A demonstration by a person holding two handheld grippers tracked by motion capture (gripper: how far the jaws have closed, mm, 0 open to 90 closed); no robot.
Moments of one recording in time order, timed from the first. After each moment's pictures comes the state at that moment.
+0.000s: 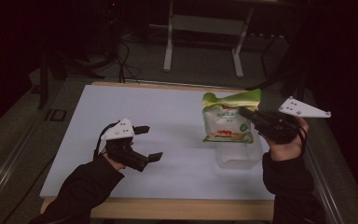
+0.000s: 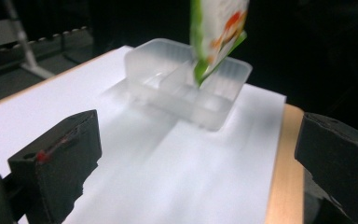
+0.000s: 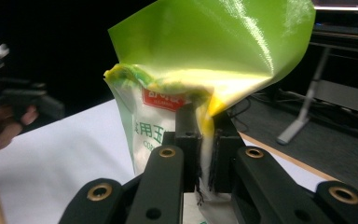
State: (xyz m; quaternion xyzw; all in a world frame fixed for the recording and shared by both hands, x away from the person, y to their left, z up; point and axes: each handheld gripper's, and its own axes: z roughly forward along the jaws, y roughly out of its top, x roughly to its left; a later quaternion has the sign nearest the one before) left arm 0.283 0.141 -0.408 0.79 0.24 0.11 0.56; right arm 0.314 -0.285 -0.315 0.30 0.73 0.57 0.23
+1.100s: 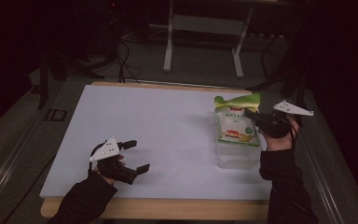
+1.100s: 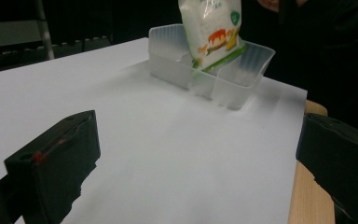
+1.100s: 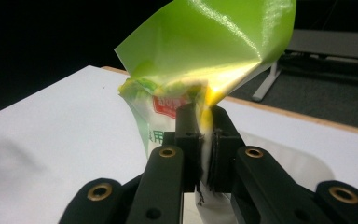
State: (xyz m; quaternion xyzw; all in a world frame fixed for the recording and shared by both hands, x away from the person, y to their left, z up) left arm 0.273 0.171 -0.480 0.75 0.27 0.12 0.59; right arm 0.380 -0.325 -0.394 0.40 0.71 0.54 0.21
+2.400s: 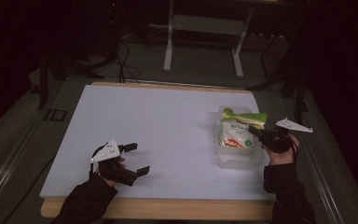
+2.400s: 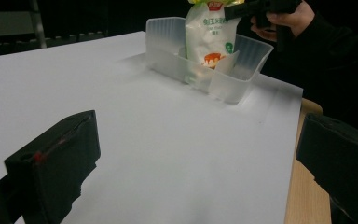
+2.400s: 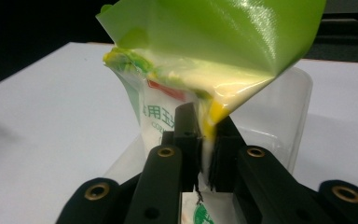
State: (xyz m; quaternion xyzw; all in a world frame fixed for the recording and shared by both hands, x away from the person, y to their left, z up) left arm 0.273 0.171 -0.491 0.75 0.27 0.11 0.59; right arm 0.368 -0.358 -0.452 0.45 0.71 0.52 0.18
